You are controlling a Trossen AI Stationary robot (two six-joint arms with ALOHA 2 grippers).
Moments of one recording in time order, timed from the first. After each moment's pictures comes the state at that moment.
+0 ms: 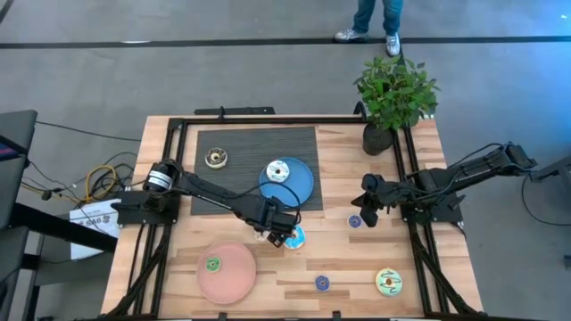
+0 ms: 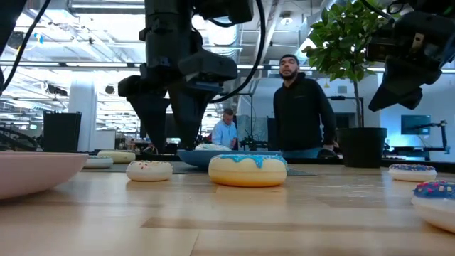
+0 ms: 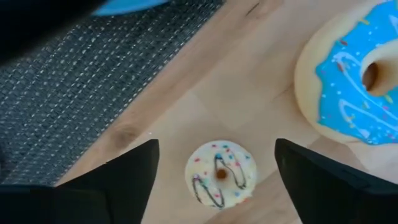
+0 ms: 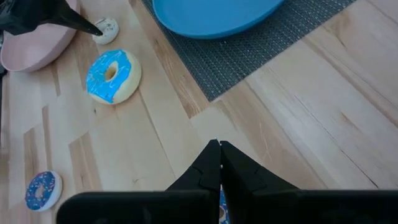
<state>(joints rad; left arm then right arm) -0.24 2.00 1.49 -0.97 -0.12 -1.06 0.25 0.77 0.44 -0.47 0.21 0.70</state>
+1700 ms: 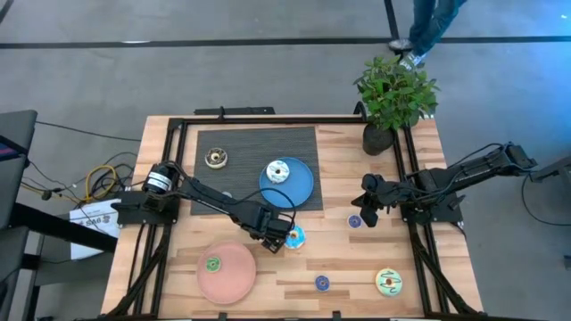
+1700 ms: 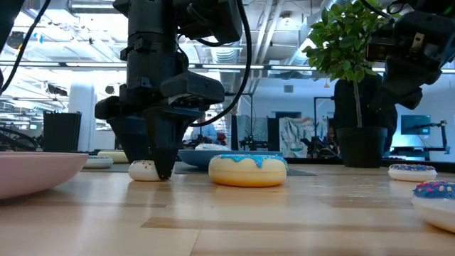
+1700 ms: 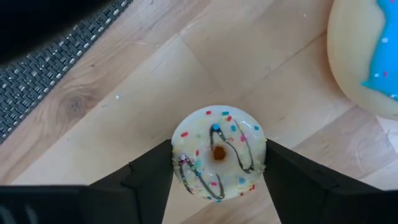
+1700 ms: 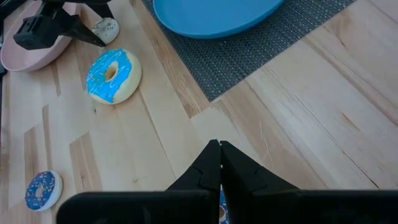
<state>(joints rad) -0.27 2.00 1.35 -0.81 -0.03 -1.16 0.25 0.77 0.44 -0.47 0.21 0.70</state>
